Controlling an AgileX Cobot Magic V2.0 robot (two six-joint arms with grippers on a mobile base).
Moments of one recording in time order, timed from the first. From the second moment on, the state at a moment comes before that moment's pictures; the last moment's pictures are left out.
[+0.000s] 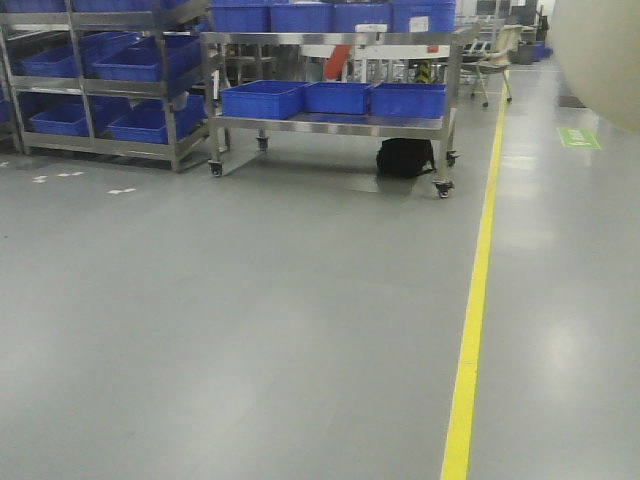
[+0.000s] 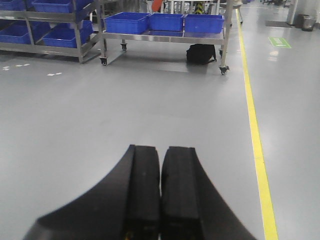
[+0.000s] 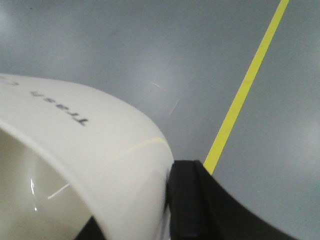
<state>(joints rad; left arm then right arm) -0.17 -0.01 0.01 0.00 0.19 -0.01 0.34 0.59 -0.76 -0.08 0.73 0.31</state>
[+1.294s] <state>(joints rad) -0.17 -0.01 0.01 0.00 0.19 -0.01 0.34 0.59 -0.76 -0.08 0.73 0.31</state>
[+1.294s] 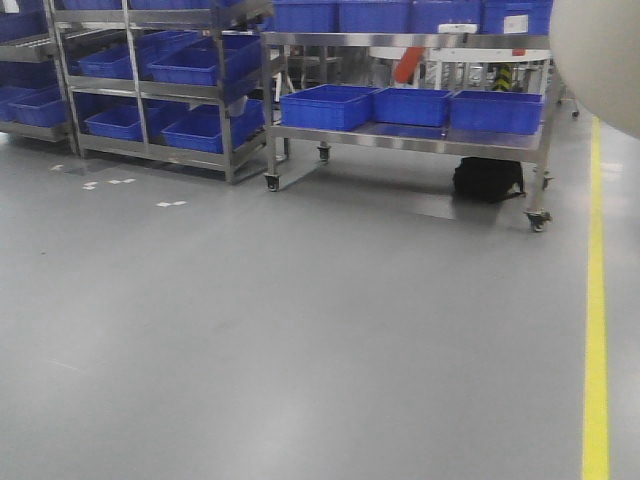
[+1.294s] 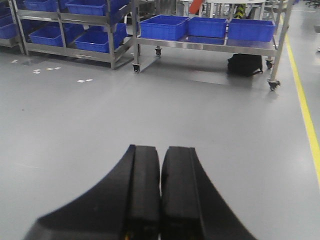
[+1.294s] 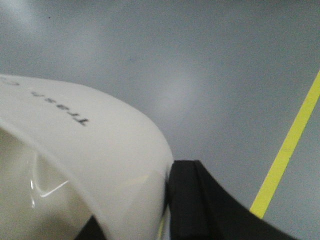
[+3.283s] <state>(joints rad) -0.17 -0.01 0.01 0.00 0.19 -0.01 0.34 0.59 -0.76 -0.08 0.73 0.31</state>
